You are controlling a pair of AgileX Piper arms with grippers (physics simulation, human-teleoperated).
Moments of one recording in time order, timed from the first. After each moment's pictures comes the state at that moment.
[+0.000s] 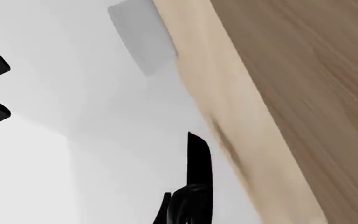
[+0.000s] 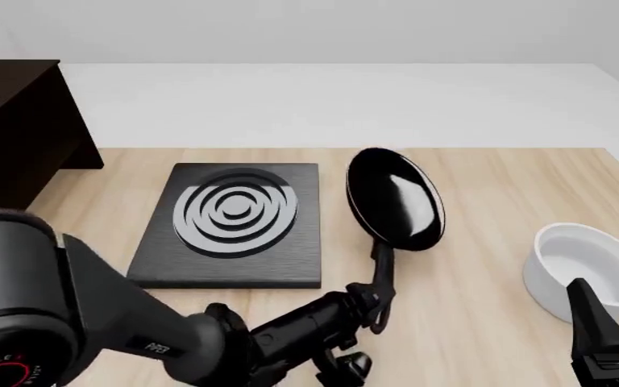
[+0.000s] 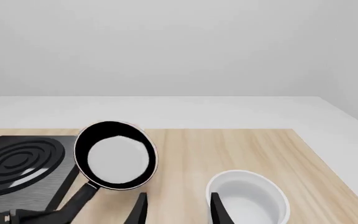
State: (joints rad) left arm -0.98 2.02 -0.73 -1.01 2.03; right arm 0.00 0.01 0.00 0.00 0.00
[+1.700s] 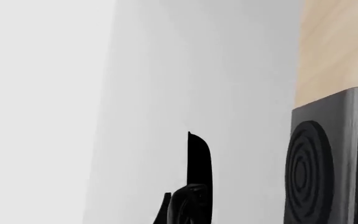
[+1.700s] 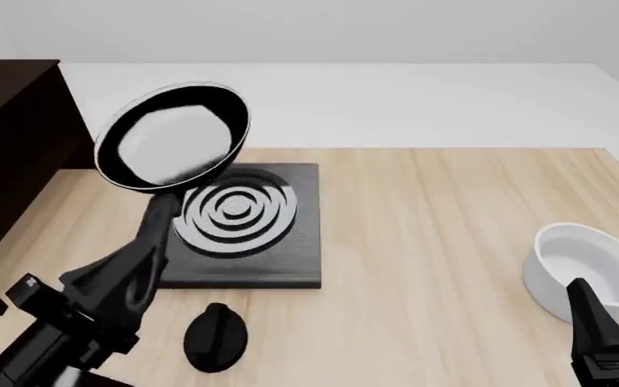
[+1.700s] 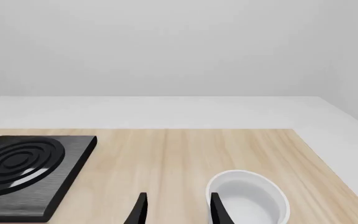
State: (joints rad) left arm -0.63 0.84 0.00 -0.99 1.60; right arm 0.00 0.01 0.00 0.00 0.00
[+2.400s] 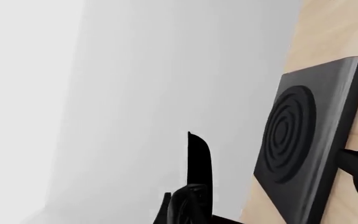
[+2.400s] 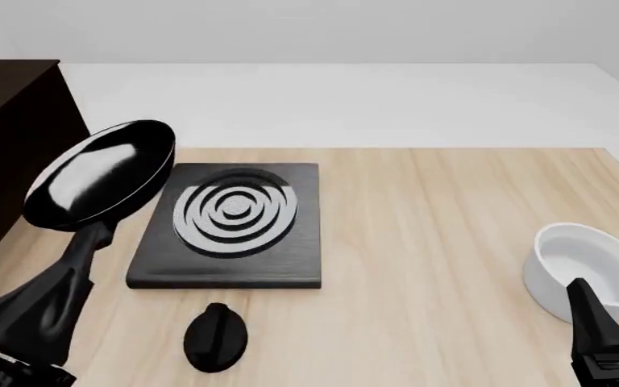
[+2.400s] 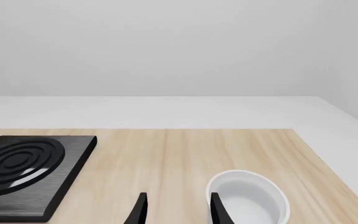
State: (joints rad) left arm -0.43 0.18 0.00 -0.28 1.42; right arm 0.00 0.01 0.00 0.00 0.00
